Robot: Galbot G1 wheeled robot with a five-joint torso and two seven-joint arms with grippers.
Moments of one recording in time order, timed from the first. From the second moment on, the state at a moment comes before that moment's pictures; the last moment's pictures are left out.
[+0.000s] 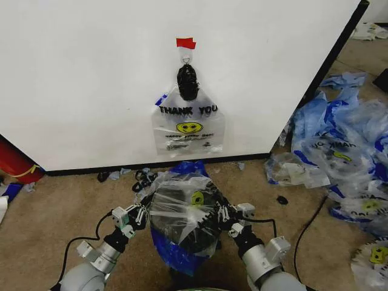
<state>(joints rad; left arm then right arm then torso) 1.40 -0.67 -0.09 -1.87 -0.82 -0.63 0.12 -1.12 0.70 -0.38 2.28 0.77 0.27 0.65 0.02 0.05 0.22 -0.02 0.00</state>
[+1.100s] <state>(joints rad) 1.39 -0.84 -0.03 -1.76 -0.74 -0.63 0.13 -1.14 0.76 -0.31 2.27 0.84 0.31 0.61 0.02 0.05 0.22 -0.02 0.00</state>
